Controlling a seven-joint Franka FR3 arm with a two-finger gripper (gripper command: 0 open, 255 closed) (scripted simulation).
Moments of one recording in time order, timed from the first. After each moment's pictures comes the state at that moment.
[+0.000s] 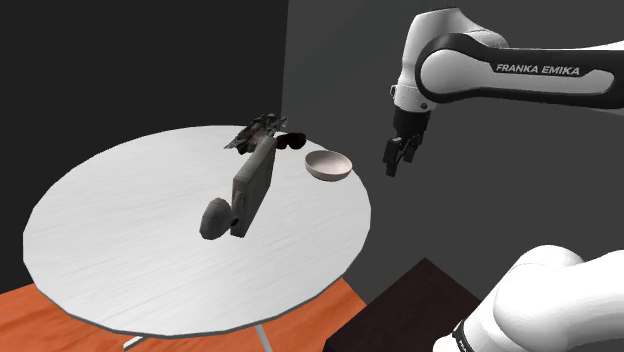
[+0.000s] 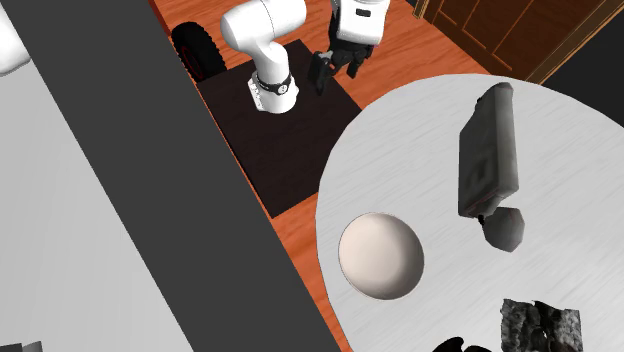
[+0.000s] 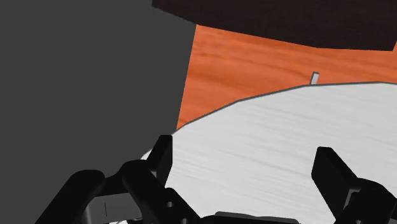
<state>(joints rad) -0.01 -0.59 0.06 -2.30 -0.09 1.64 -0.10</state>
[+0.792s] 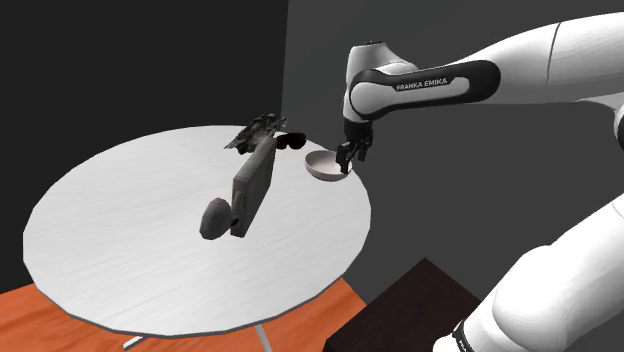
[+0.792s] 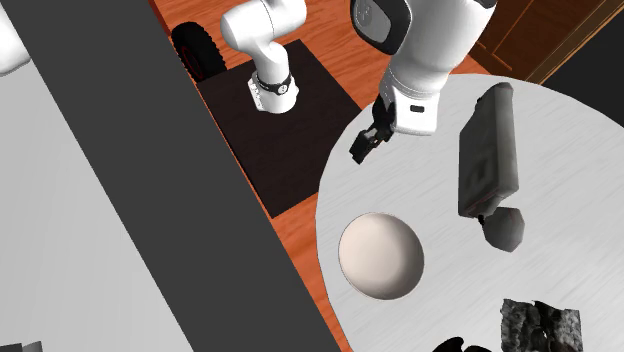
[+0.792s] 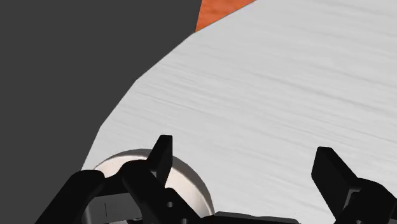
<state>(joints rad) -0.02 -0.17 0.08 -2.11 -0.14 1.91 -0.07</state>
